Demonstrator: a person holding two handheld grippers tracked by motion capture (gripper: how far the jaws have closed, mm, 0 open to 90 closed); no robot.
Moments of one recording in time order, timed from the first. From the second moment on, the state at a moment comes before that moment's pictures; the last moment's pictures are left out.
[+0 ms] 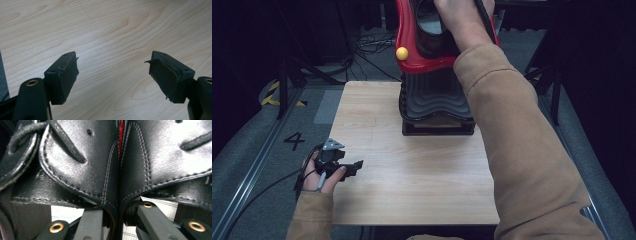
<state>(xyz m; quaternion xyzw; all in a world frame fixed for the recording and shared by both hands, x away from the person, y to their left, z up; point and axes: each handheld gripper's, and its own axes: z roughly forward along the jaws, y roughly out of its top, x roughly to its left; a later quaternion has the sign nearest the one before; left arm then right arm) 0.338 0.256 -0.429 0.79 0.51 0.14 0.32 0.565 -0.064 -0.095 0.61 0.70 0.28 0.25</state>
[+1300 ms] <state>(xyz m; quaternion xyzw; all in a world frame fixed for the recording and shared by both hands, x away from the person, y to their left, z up) 0.337 0.245 -0.424 0.80 0.50 0.14 0.31 0.491 -0.145 -0.061 0.51 0.77 0.32 0.21</state>
